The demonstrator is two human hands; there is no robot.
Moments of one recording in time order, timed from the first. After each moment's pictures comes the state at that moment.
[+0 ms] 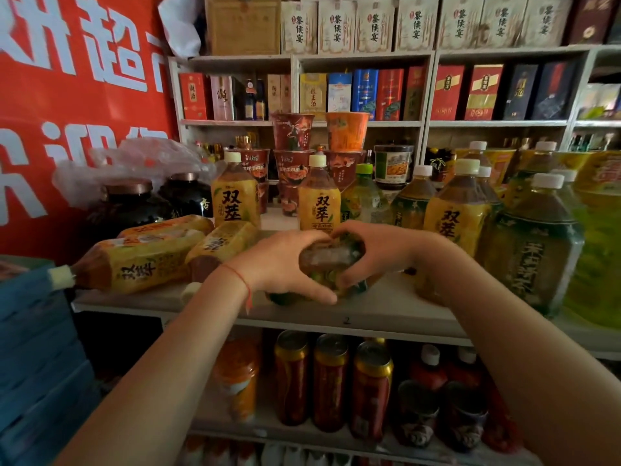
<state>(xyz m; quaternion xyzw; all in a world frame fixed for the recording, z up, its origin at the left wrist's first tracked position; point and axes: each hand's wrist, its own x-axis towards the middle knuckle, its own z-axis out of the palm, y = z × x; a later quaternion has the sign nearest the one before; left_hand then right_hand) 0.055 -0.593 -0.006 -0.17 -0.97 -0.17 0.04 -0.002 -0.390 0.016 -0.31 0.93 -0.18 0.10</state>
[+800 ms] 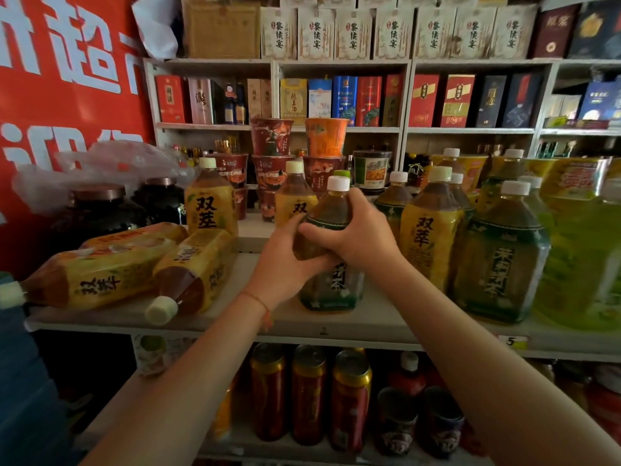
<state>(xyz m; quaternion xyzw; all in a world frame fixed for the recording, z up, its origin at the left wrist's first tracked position) 0.016 -0.554 -0.043 -0.15 -0.82 -0.50 0.23 -0.001 -0.403 0.001 -0.18 0.85 -0.42 -0.25</state>
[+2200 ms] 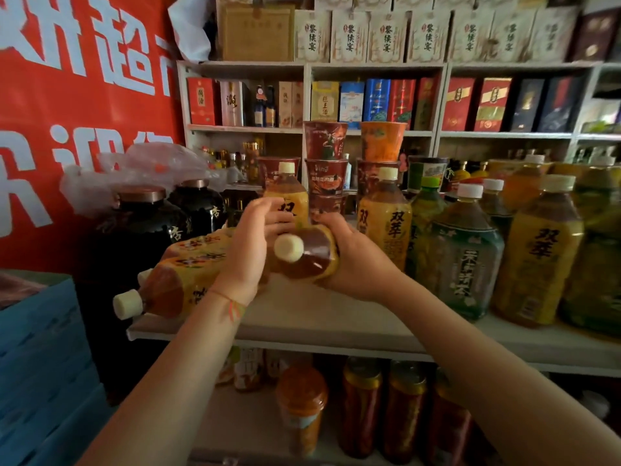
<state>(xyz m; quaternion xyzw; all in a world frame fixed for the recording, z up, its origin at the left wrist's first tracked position) 0.042 -0.716 -0.009 -0.06 -0.64 -0.72 0.25 0.004 -0.548 -0.018 -0.35 0.87 -0.26 -0.21</state>
